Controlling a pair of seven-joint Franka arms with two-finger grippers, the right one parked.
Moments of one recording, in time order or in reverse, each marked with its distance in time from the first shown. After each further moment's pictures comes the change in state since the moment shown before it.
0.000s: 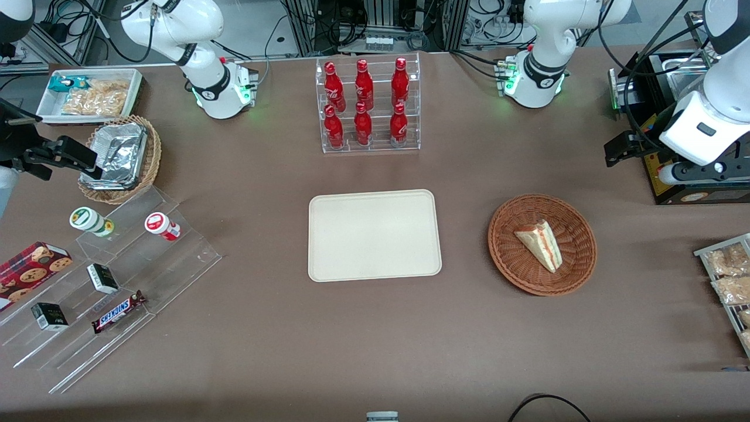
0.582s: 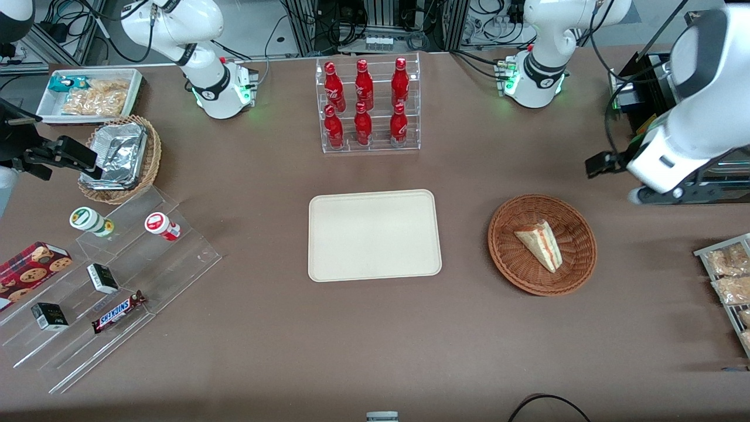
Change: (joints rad) arm -0.001 0.030 0.000 -0.187 -0.003 0.135 0.019
